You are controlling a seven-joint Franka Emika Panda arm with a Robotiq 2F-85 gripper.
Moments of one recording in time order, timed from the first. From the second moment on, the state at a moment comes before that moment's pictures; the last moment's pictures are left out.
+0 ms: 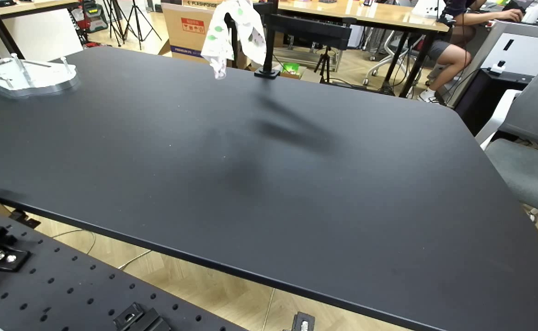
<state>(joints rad) -0.02 0.31 0.07 -1.82 0.03 2.22 -0.50</state>
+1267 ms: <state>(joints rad) -0.02 -0.14 0.04 -2.12 0.14 1.99 -0.49</state>
